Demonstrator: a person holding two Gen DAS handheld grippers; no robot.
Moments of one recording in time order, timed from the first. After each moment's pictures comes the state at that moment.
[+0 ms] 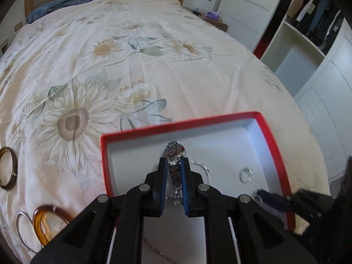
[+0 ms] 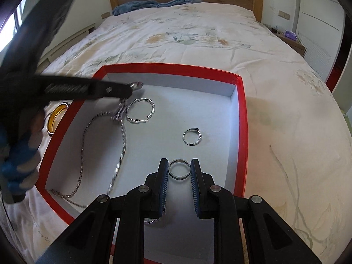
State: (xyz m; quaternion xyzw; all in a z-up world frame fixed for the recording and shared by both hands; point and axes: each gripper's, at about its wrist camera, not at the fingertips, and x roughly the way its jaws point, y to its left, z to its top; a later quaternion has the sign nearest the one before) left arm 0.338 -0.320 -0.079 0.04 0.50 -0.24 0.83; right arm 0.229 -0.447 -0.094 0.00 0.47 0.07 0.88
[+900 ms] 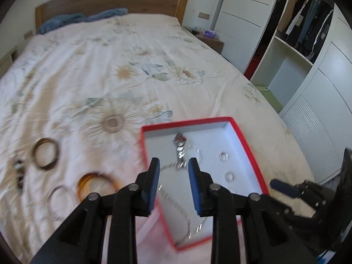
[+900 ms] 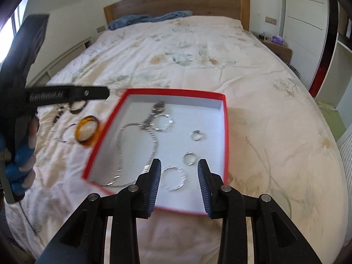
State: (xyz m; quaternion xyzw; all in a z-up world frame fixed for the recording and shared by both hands) left arm 0.249 -0.253 0.013 0.03 0.44 -0.23 0.87; right arm 0.161 -0.432 -0.018 0.03 0.44 0.05 0.90
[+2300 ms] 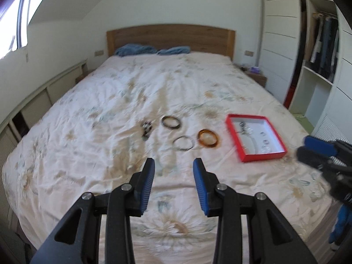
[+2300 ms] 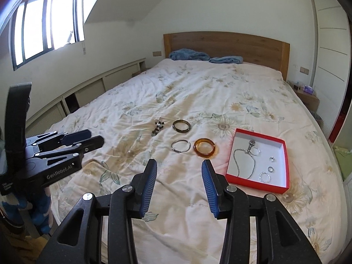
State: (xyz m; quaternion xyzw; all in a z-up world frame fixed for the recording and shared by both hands) left arm 0.011 -0.018 0.098 0.02 0.34 -0.06 0.94; right arm -0.008 -0.240 0.115 -0.01 0.33 0.16 0.93
